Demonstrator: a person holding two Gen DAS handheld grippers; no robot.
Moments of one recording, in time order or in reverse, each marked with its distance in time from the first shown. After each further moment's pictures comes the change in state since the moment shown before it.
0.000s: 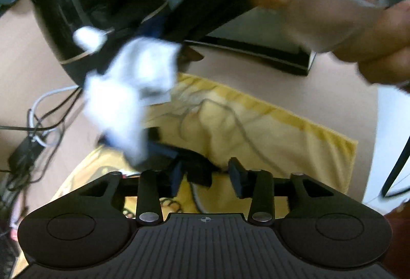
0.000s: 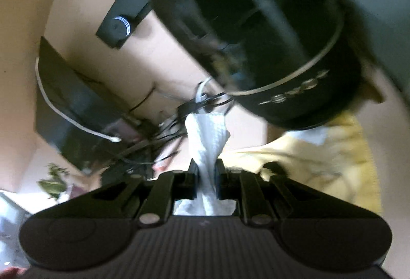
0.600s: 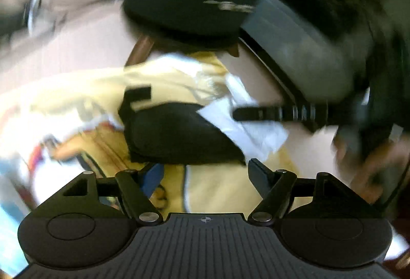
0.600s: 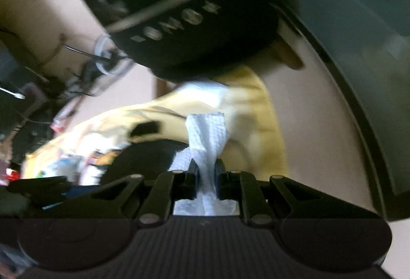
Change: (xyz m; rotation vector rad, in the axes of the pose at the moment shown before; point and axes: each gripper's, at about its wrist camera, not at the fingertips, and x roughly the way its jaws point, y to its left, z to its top) left arm 0.036 0.103 -0.027 -0.677 0.071 -0.295; right arm 0.025 -0.060 -0.034 -0.070 0.115 -0.460
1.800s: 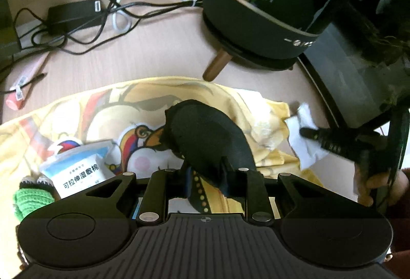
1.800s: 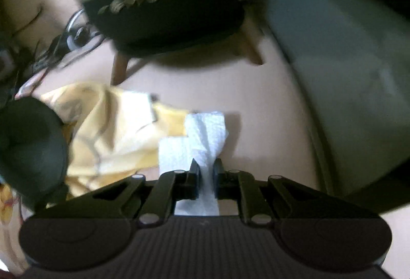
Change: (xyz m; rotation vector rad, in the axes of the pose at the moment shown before) left arm -0.082 0.025 0.025 -0.030 0.053 0.213; right arm -0.020 -0.014 -0.011 -0.106 -0.039 -0.142
